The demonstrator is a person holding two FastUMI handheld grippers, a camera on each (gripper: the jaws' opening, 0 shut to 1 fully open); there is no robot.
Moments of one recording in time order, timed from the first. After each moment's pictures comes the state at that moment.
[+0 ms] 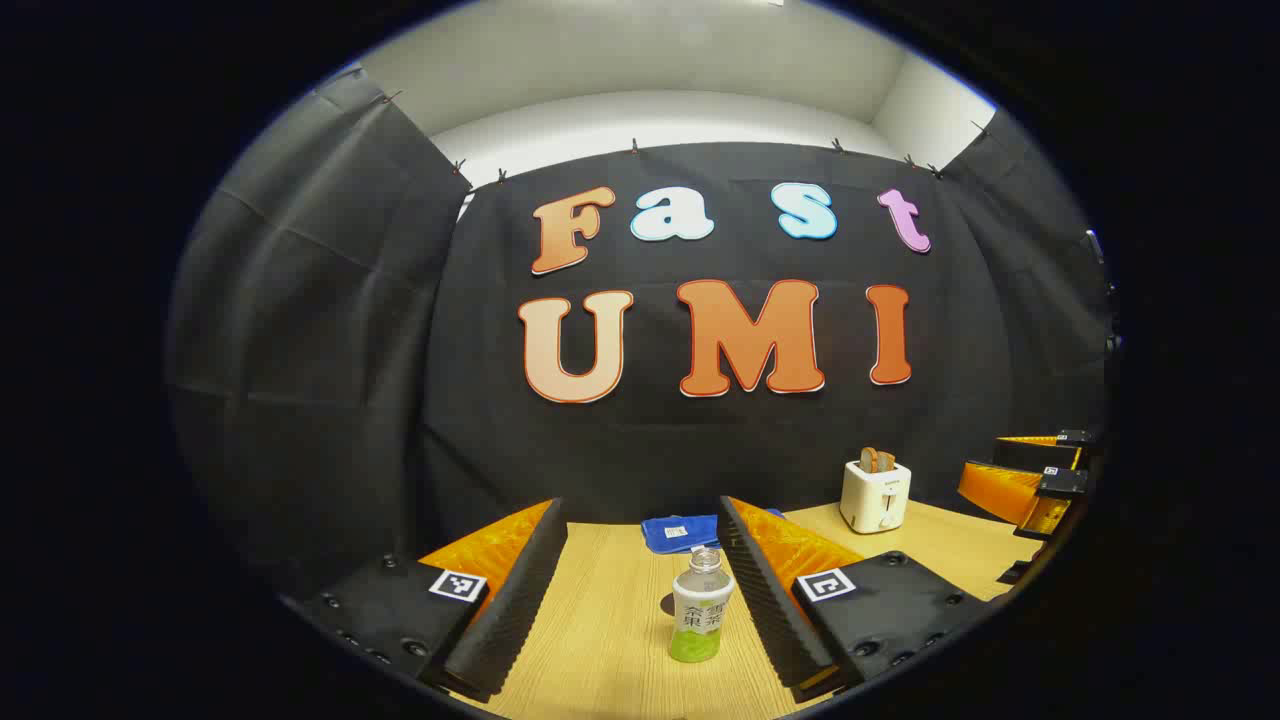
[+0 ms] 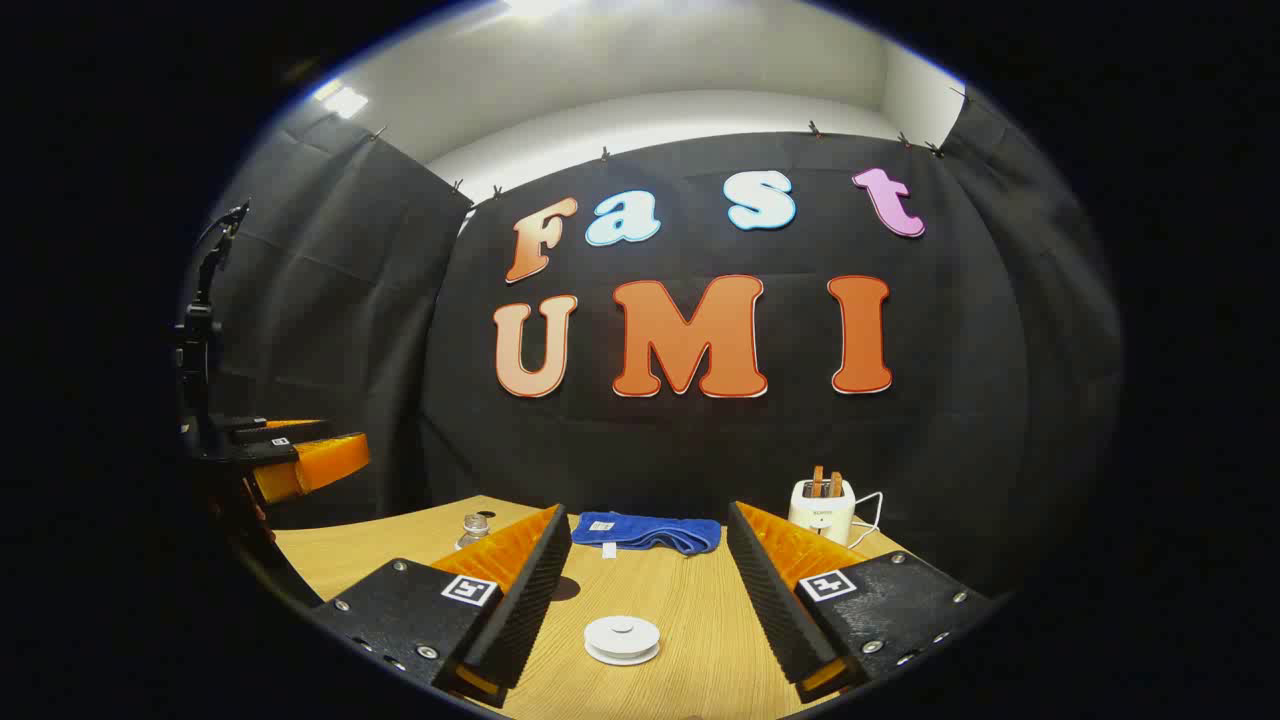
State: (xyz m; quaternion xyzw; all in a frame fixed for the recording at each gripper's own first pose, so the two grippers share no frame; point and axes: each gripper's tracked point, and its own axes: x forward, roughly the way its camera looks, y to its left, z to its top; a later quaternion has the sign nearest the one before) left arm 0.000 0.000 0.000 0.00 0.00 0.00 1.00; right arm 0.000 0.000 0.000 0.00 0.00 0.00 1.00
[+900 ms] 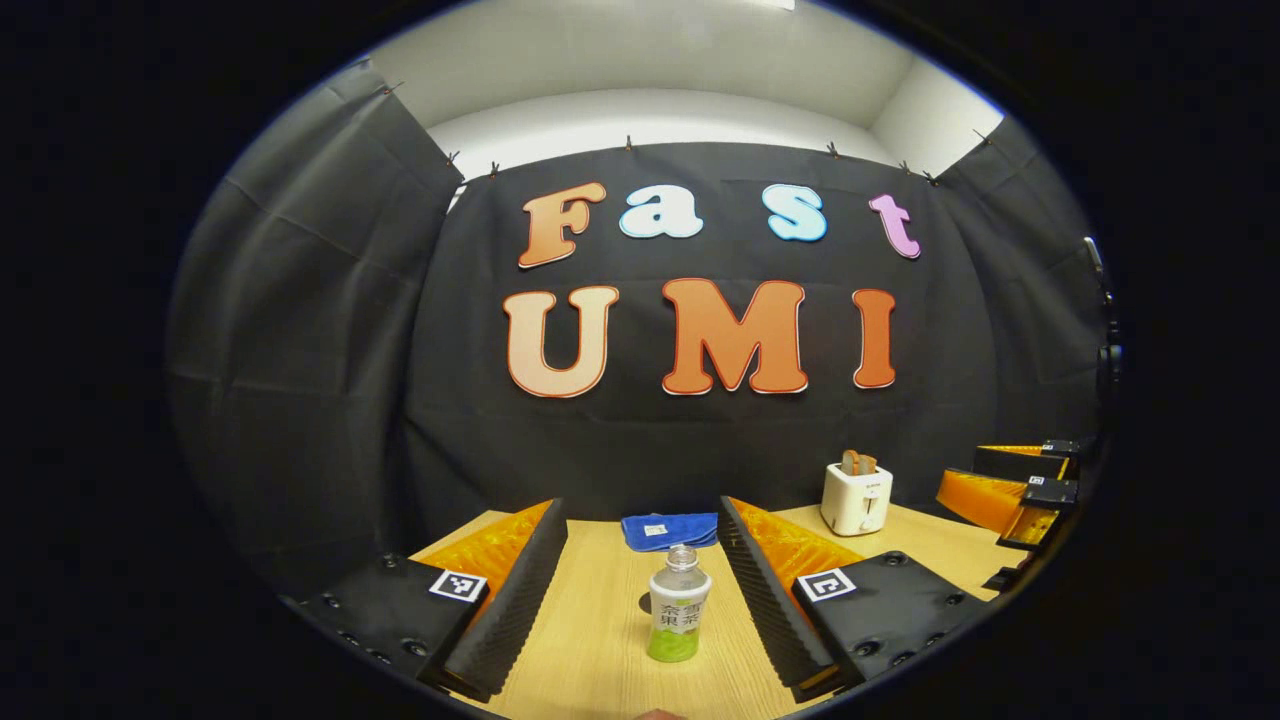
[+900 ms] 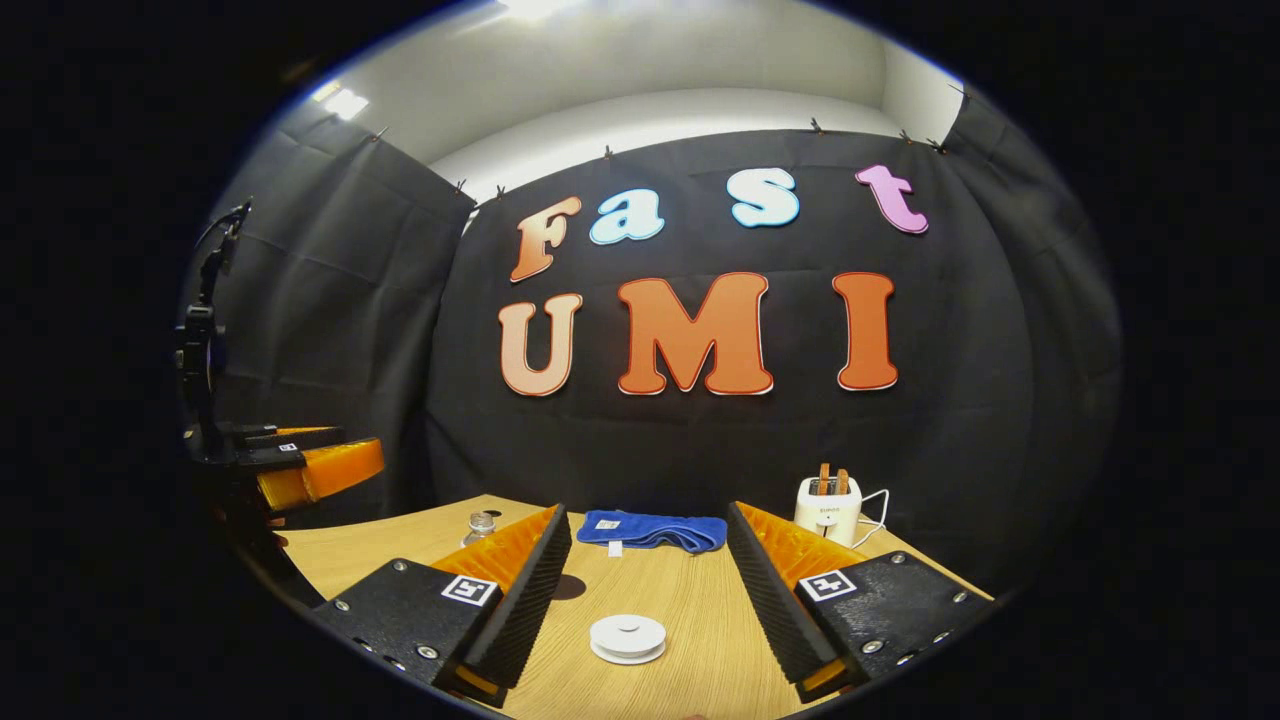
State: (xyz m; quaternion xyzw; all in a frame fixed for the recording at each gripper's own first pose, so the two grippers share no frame) left arm 0.001 -0.019 -0.006 -0.02 0.00 -0.03 1.00; right arm 0.001 0.003 -0.006 0.00 0.00 0.01 1.00
